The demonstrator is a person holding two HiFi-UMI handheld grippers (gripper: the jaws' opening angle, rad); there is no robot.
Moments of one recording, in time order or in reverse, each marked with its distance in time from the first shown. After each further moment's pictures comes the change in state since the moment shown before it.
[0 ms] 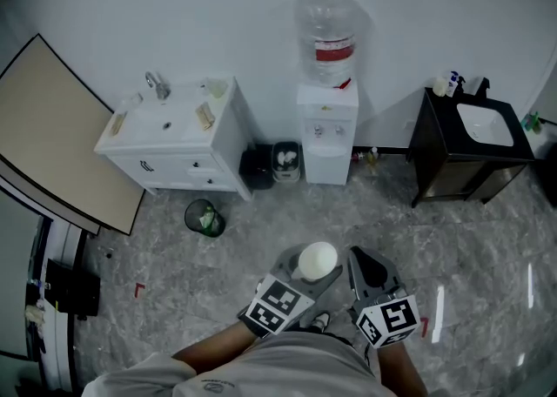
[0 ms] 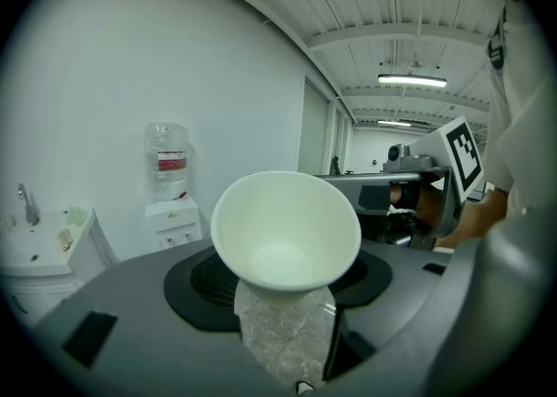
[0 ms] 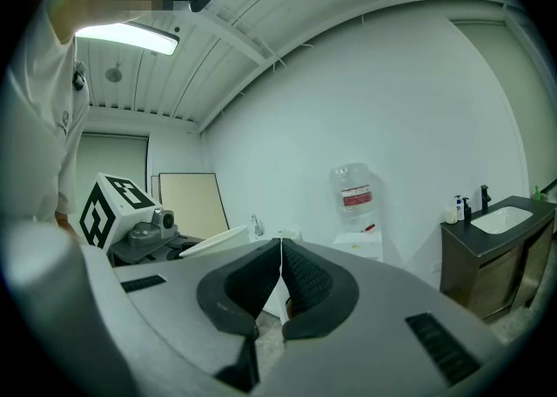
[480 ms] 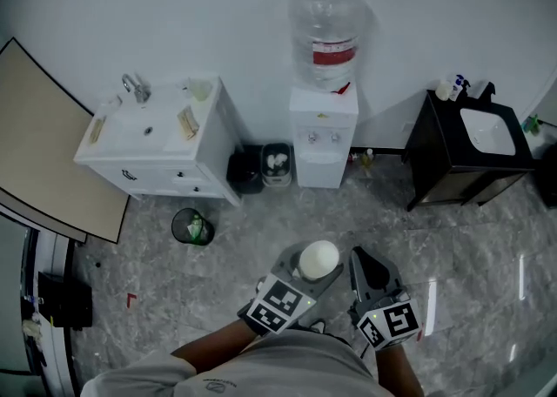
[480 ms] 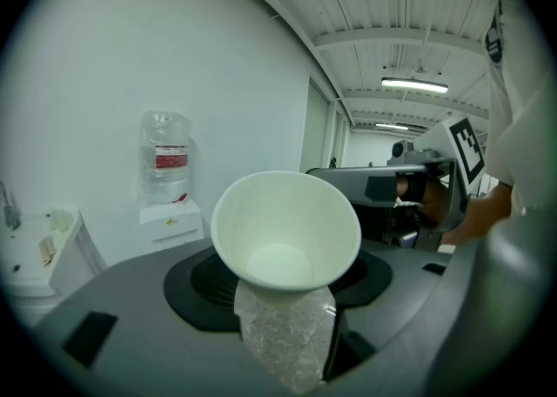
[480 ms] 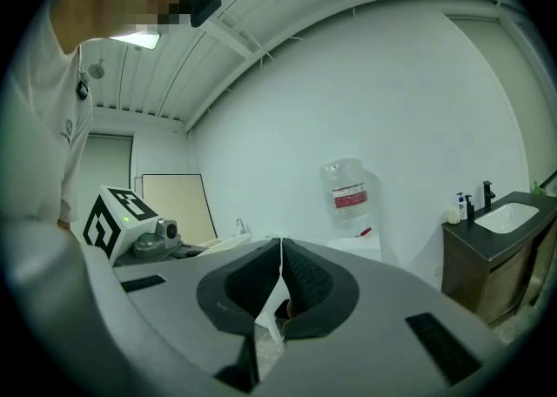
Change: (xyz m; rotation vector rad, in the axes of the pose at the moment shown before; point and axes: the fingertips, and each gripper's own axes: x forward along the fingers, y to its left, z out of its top) left arm 0.072 0.108 0.014 -0.005 -0.001 -0.049; right arm 0.109 -0.061 0.010 0.022 -0.010 -0.045
